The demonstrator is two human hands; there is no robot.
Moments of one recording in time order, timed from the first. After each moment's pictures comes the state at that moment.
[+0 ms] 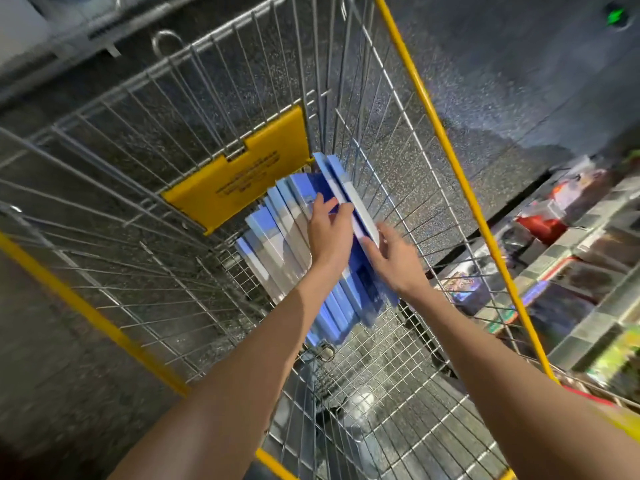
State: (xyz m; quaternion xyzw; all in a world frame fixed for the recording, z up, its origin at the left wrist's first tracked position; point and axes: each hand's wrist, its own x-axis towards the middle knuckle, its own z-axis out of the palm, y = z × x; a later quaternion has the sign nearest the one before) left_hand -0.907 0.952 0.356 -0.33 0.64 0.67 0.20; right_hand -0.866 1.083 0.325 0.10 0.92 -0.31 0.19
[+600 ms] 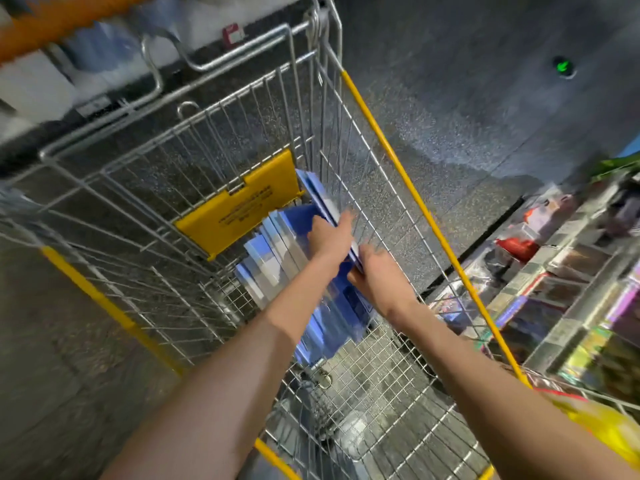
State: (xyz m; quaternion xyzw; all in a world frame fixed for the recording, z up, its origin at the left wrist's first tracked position) left_hand -0.927 0.966 0.387 -0.33 0.70 0.57 0.26; right_hand -0.861 1.064 0.389 0.03 0.95 -0.19 0.24
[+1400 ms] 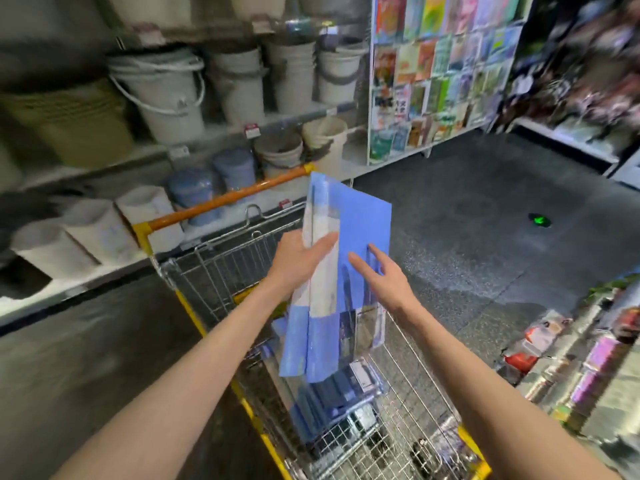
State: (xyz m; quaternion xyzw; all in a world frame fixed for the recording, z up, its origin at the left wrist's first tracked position) left_hand -0.828 0.908 0.664 -0.03 0.79 0.61 0.01; right_hand -0.818 1.086 0.625 0.08 0.80 -0.59 0.06
